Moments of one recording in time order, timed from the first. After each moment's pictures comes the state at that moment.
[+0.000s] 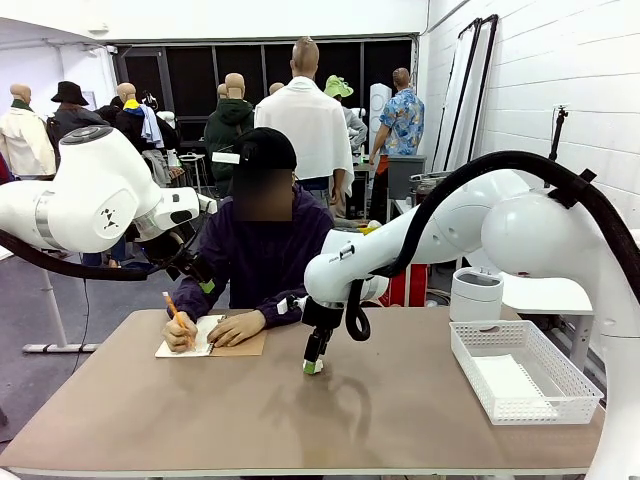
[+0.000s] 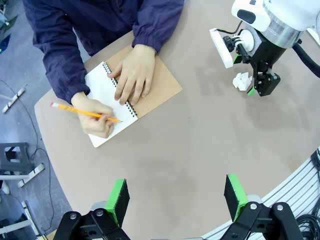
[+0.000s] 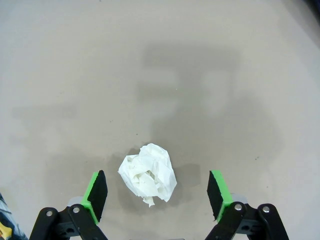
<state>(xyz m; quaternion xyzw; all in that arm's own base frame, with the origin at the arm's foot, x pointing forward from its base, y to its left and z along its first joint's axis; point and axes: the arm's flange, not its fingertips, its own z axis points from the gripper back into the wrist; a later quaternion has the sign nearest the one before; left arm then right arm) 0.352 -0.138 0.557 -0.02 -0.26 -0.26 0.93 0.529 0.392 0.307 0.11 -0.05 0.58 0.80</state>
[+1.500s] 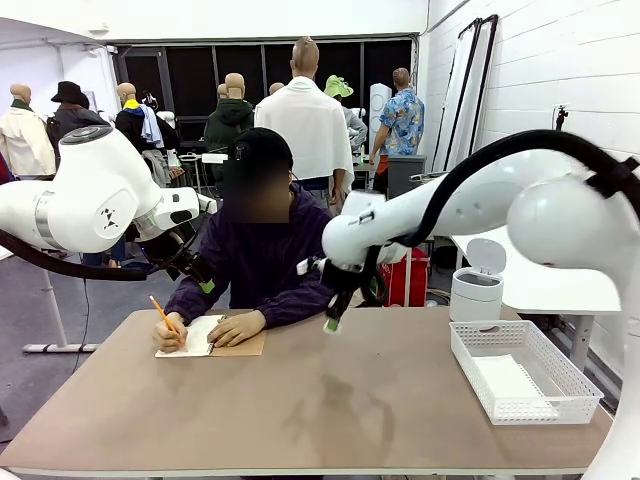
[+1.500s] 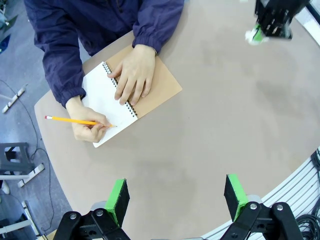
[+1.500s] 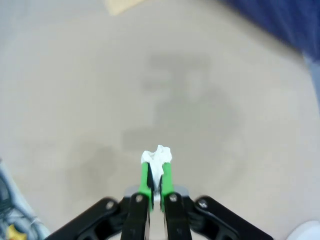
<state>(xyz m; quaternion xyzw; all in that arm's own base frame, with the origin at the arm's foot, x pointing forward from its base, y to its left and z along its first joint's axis) 0.352 -0.138 0.557 -0.02 -0.26 -0.26 0.93 0.556 0.323 0.416 0.08 -0.10 0.50 0.86</state>
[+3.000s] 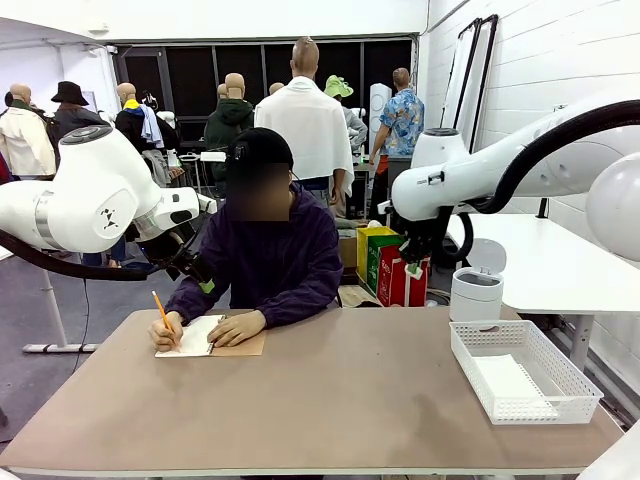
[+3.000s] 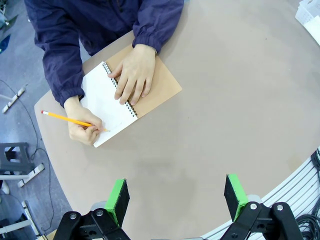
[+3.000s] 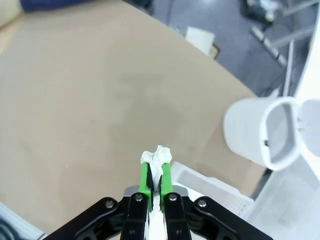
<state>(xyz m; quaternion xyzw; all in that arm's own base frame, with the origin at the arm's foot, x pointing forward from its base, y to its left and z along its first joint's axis) 0.352 -0.138 0.557 -0.02 -0.26 -0.26 0.93 0.561 0.161 0.520 -0.03 -0.16 0.27 0.95</state>
